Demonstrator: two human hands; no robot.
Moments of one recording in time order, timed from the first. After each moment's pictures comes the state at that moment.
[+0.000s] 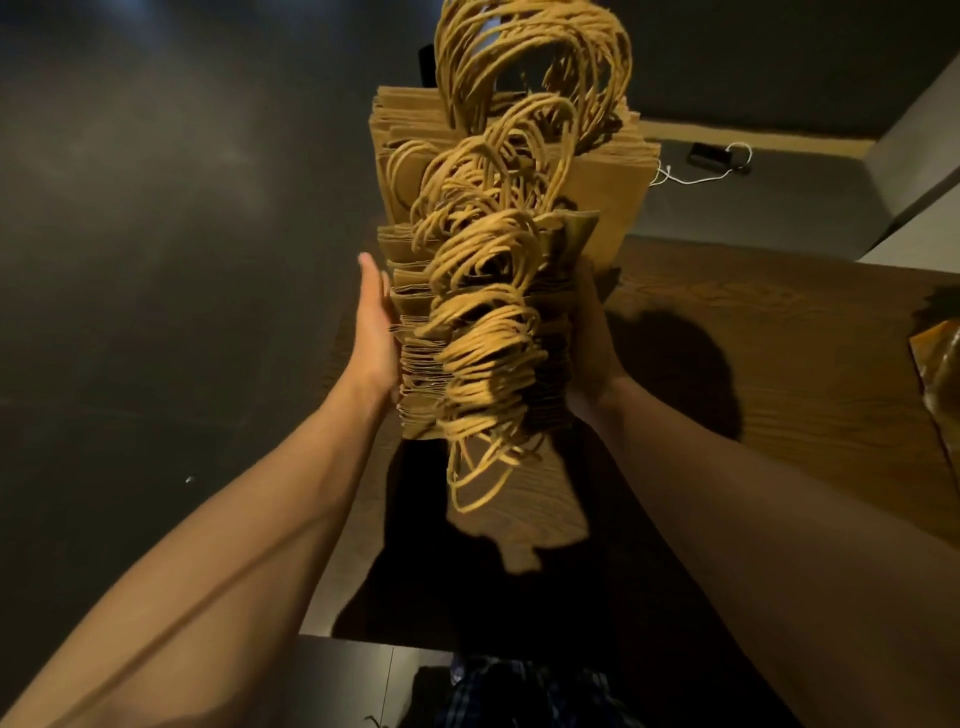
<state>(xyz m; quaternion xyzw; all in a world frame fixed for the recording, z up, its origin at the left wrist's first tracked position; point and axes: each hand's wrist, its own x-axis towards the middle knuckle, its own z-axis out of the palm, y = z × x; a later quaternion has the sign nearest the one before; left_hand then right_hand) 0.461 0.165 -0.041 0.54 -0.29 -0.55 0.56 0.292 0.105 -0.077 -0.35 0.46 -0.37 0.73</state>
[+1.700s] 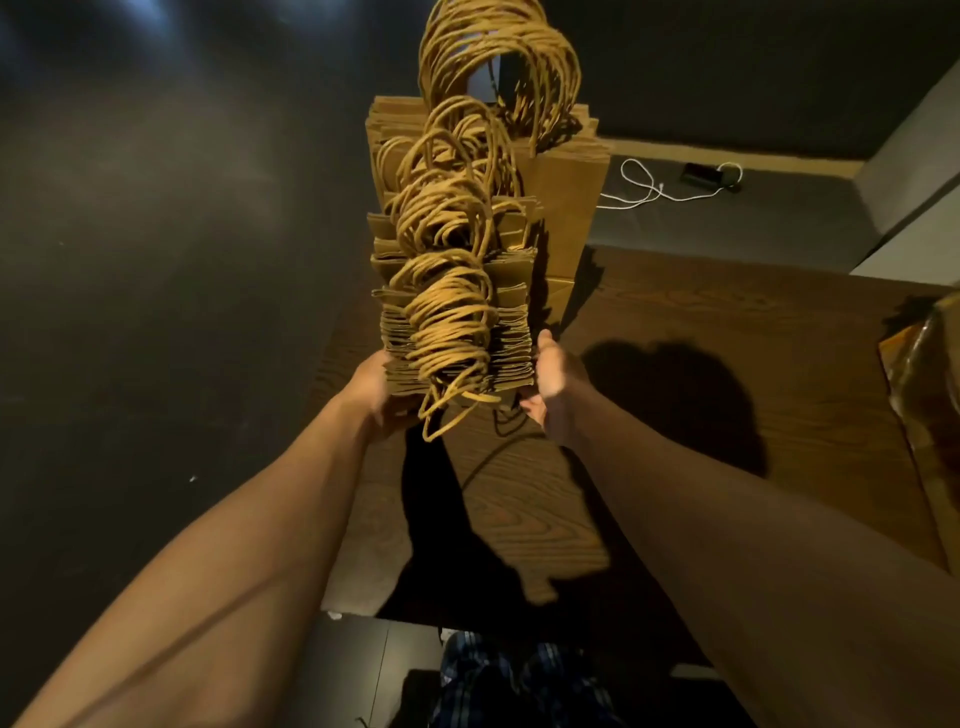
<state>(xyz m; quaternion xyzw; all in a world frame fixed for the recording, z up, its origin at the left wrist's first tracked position) 0.449 0.207 -0.067 0.73 -0.14 -0.54 0.40 0.277 0.115 -0.122 -0.23 0.64 -0.22 0.70</state>
